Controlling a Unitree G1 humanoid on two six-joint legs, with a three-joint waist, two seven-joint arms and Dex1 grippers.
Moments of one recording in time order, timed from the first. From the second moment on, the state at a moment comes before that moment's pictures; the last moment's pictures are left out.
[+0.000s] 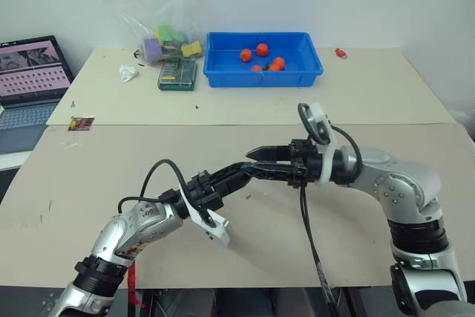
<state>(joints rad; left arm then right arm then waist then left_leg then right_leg) -0.23 0.54 -0.21 -0.14 0.75 -0.78 -0.09 -0.57 -0.54 0.03 -0.33 0.88 0.97 0.86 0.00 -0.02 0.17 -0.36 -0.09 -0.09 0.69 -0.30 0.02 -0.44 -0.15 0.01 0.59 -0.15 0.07</state>
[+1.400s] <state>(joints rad) -0.22 0.54 -0.22 -0.14 0.72 -0.76 -0.10 -0.50 -0.56 0.07 -0.31 0.76 0.88 0.93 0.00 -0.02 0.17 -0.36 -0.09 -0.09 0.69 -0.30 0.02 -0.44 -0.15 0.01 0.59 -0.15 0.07</state>
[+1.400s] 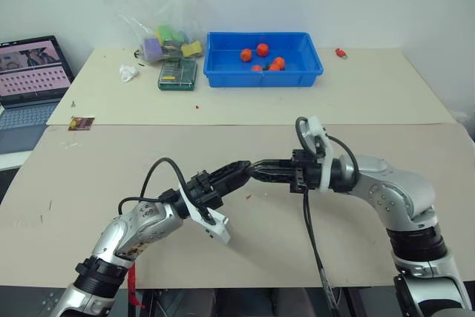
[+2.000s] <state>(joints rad) -0.10 0.64 -0.19 -0.06 0.43 -0.68 -0.29 -0.51 -0.54 0.10 -0.29 0.73 0.86 0.94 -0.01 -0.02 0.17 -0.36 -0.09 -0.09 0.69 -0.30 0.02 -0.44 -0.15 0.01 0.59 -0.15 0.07</state>
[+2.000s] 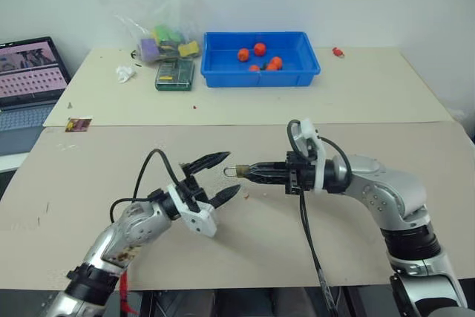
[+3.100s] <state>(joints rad) -0.15 0.46 -0.09 -0.34 -0.78 0.51 -0.70 -0.50 -0.64 0.05 -0.36 0.82 0.88 0.96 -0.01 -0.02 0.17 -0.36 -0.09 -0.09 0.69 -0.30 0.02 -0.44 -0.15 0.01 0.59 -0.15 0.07</state>
